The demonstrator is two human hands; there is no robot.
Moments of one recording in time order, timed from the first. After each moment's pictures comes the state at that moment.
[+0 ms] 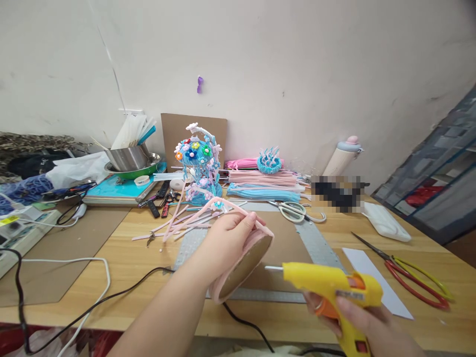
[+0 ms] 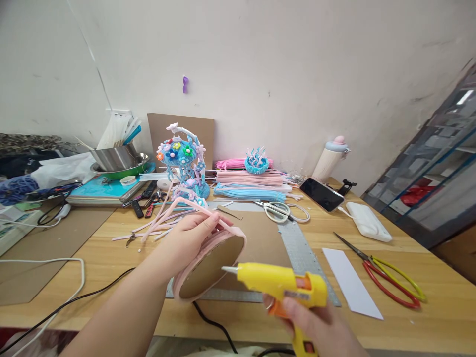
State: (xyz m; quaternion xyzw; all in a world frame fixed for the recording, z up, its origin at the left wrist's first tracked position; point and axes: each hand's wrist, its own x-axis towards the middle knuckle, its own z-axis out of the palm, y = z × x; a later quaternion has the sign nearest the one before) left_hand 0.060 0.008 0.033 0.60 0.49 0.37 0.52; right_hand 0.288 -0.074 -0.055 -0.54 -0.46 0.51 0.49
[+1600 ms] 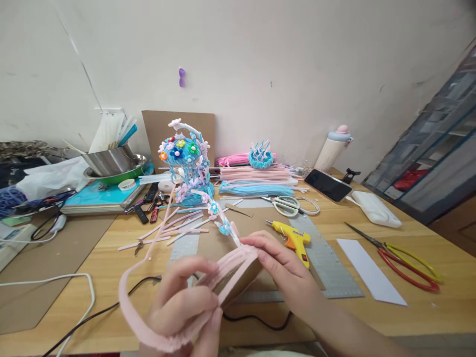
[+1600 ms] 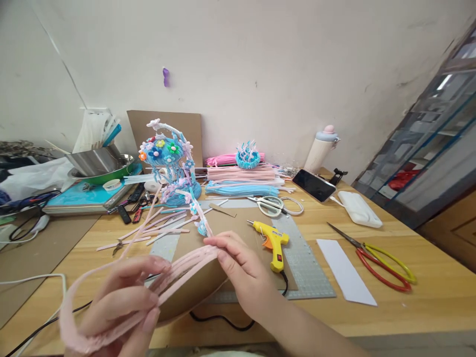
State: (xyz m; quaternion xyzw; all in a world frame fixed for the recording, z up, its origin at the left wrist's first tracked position) left_hand 0.015 -0.059 -0.007 0.74 0.37 0.54 0.13; right_hand 0.218 -0.015 -0.043 -0.35 -0.66 0.45 0.49
